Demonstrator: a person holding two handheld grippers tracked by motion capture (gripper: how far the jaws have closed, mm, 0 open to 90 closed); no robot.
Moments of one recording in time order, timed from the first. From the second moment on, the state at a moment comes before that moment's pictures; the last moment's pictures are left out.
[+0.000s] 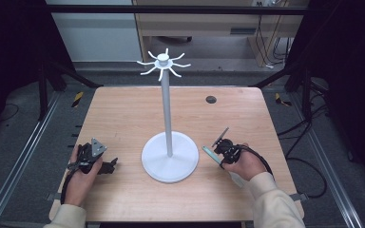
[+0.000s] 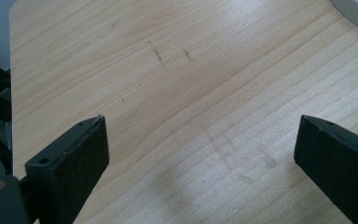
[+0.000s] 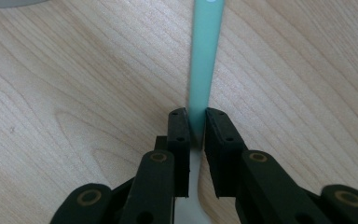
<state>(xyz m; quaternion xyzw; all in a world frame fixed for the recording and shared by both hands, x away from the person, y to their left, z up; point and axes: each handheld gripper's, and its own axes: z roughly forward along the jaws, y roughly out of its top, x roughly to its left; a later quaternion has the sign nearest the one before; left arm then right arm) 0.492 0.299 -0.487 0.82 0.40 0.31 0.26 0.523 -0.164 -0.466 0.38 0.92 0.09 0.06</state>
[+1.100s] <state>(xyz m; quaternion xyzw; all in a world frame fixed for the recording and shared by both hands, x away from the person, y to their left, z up) 0.492 0.298 -0.488 0.82 0.40 0.31 0.26 0.518 -0.167 -0.426 0.40 0.90 0.17 0.10</state>
